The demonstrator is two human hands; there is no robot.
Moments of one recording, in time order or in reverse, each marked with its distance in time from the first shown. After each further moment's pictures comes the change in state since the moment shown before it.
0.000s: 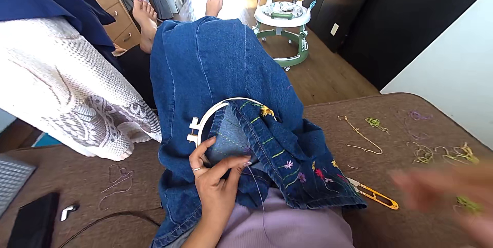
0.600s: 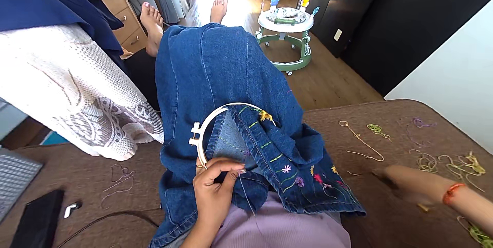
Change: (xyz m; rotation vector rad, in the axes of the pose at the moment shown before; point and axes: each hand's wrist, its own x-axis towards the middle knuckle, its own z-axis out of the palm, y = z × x) left_hand 0.000 -0.002 -0.008 -0.165 -0.103 -0.045; right_hand -0.069 0.251 -0.007 -0.527 -1.124 0.876
